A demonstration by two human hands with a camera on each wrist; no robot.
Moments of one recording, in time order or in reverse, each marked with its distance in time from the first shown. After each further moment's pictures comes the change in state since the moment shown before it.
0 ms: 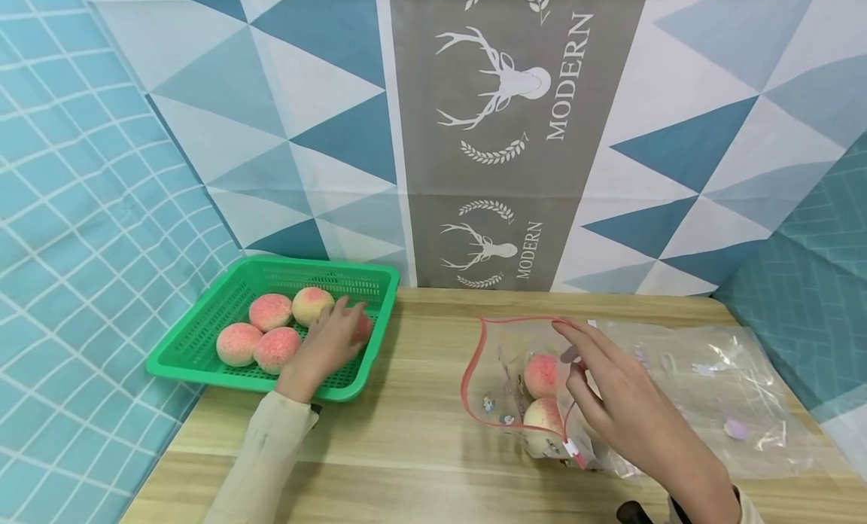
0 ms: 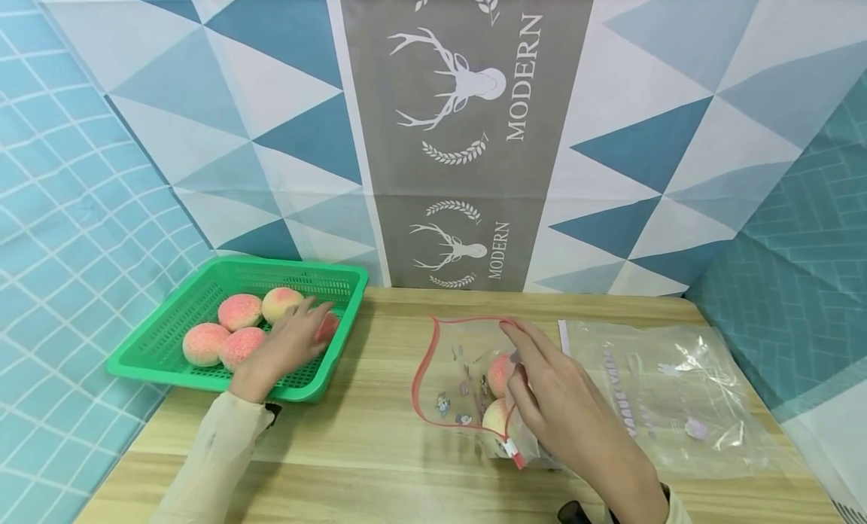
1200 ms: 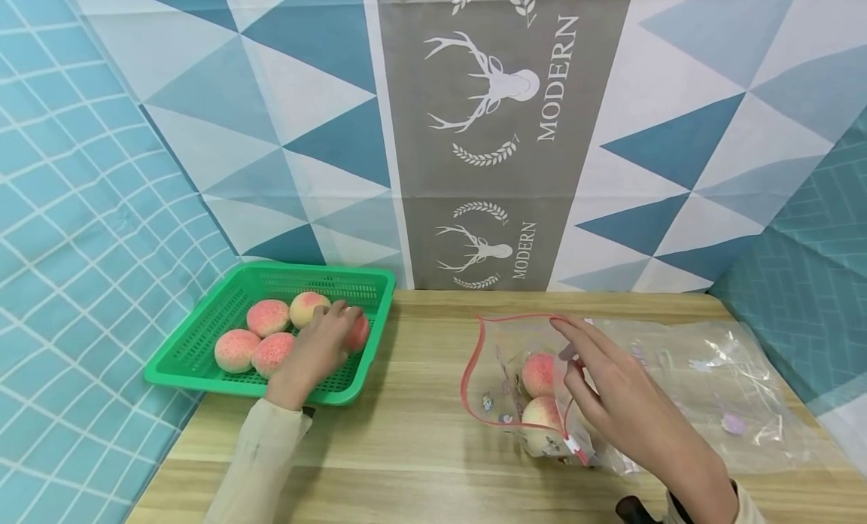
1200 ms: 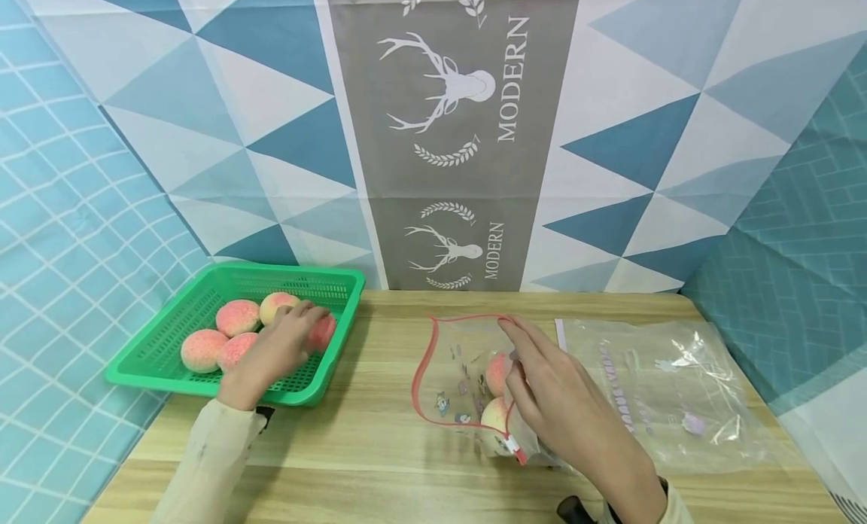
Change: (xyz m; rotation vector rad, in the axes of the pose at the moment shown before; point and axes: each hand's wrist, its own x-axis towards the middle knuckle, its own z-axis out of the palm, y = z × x) left_hand -0.005 0.006 -0.016 0.019 0.045 0.068; right_hand 0.001 0.003 -0.005 0.000 -0.038 0.045
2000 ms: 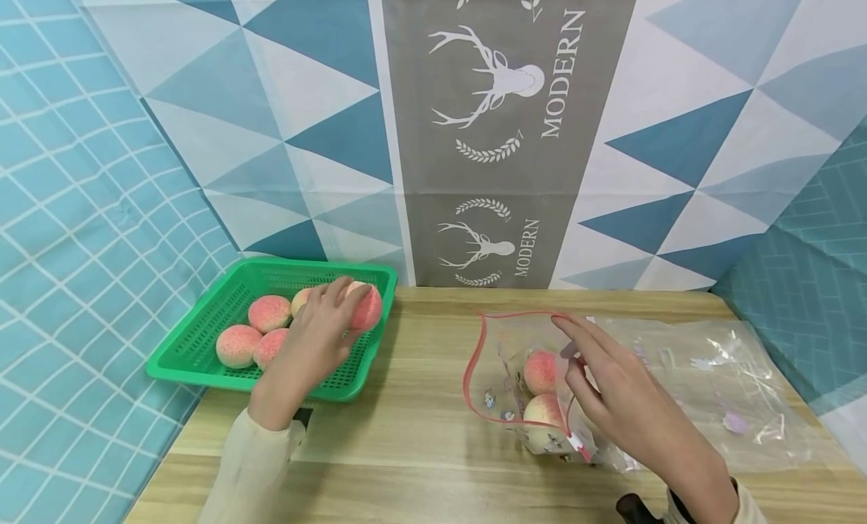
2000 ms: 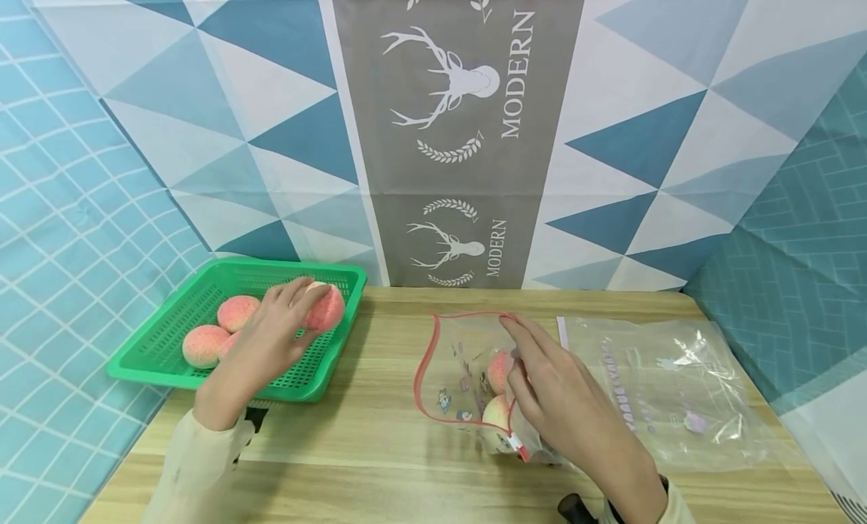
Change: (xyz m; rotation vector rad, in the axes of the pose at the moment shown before) left_hand -0.009 0.029 -0.043 0.006 0.262 0.152; right_hand 0.001 0.001 0.002 0.001 0.011 -0.021
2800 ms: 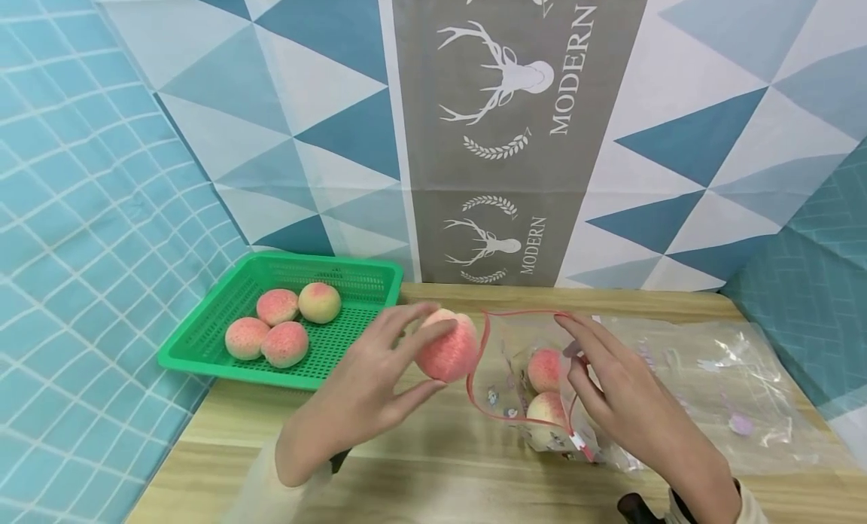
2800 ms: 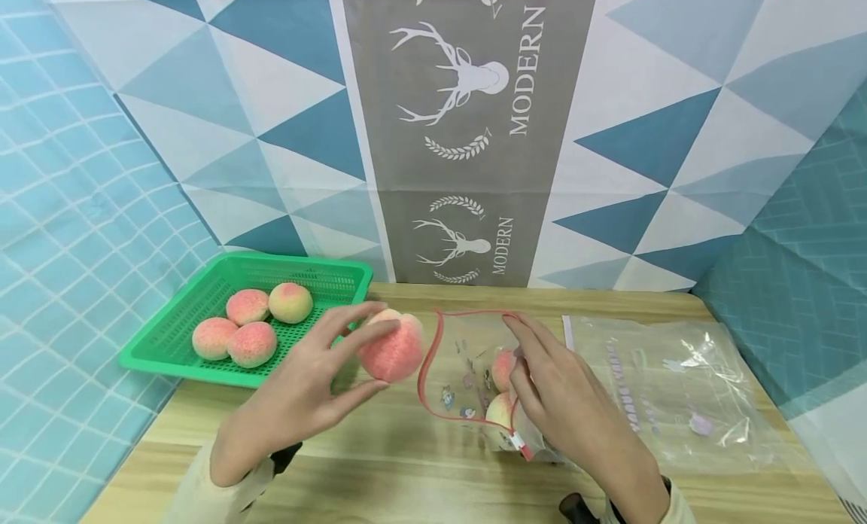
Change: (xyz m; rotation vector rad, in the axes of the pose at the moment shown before) left_hand -0.003 0.097 -0.039 -0.333 0.094 0.275; right_hand 0.001 -0.002 0.001 0.026 -0.013 -0.001
